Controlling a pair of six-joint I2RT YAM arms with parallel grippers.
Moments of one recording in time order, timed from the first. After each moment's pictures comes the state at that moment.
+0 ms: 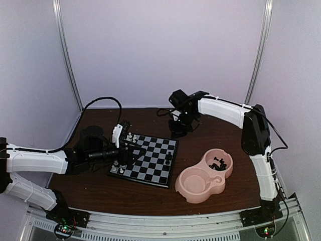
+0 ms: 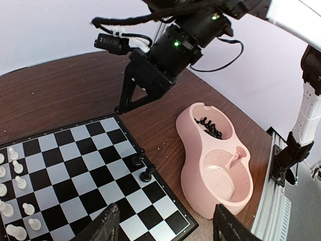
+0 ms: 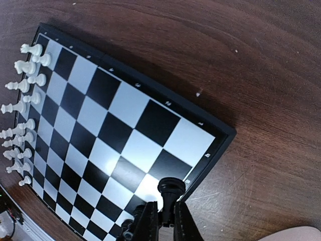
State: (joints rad) left arm -0.84 1.23 0.56 0.38 0.21 -0.34; right arm 0.70 2.26 2.09 -1.02 -0.09 0.42
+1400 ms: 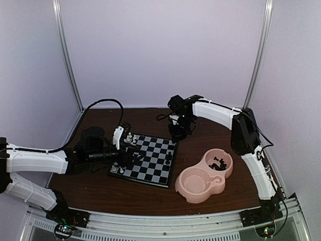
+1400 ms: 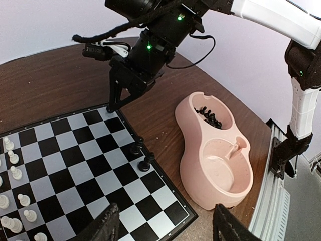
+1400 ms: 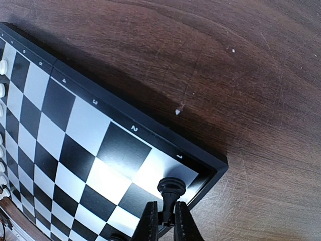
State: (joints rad) left arm -0.84 1.23 0.56 0.34 0.23 -0.34; right arm 0.65 2.44 2.24 -1.08 -0.14 0.39
